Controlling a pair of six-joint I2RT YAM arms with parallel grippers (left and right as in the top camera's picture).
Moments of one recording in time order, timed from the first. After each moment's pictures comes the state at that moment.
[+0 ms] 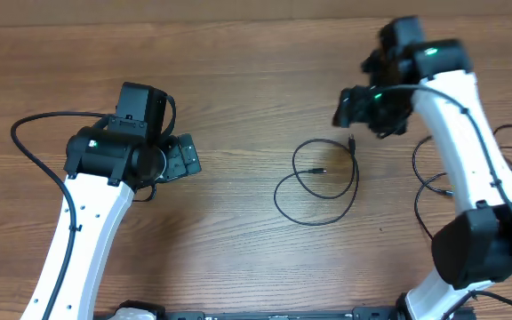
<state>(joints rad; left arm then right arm) -0.20 1.36 1.36 -1.26 -0.06 -0.52 0.18 1.84 1.73 -1.31 -0.19 0.24</state>
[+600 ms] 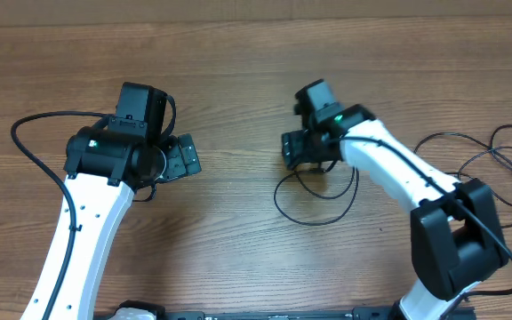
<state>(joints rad) -0.20 1.36 1.36 -1.26 -0.06 -0.51 0.47 1.84 1.29 -0.70 -0.07 0.30</state>
